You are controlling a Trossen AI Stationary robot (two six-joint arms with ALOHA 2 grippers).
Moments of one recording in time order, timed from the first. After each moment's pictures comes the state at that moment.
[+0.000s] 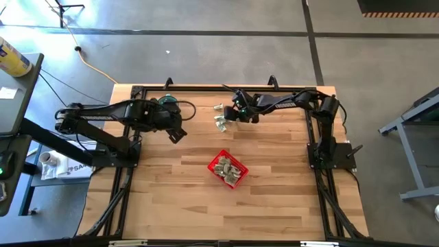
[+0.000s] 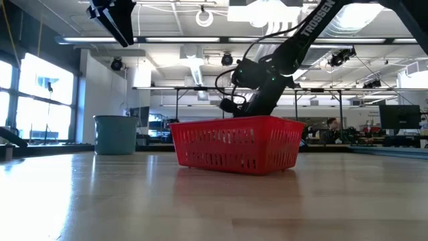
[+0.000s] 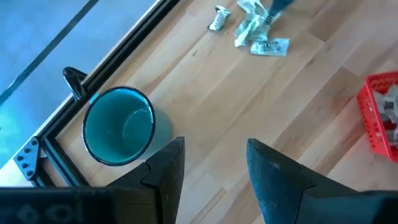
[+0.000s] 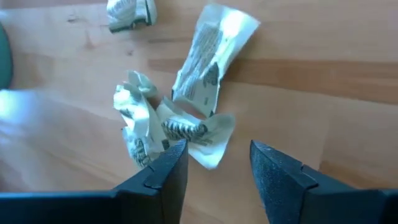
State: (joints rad) left arm -0.03 1.26 1.36 -1.31 -0.53 -0.63; right arm -0.48 1.95 1.15 -0.20 -0.16 1.08
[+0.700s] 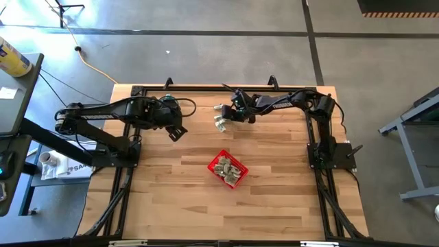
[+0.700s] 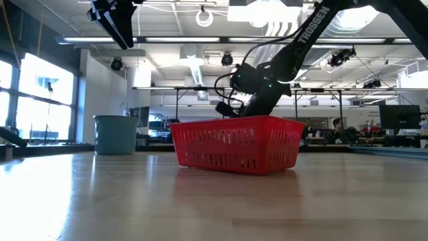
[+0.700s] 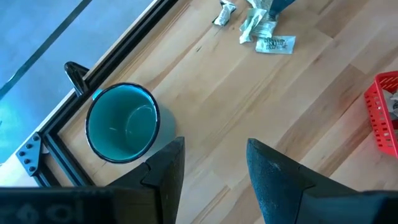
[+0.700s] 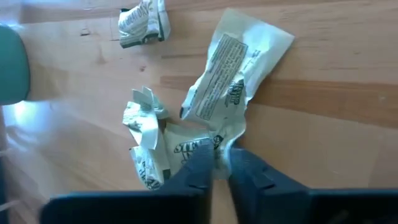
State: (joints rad) left arm 0.02 1.26 1.36 -1.31 -0.51 -0.61; right arm -0.49 2.01 1.15 -0.09 -0.18 1.10
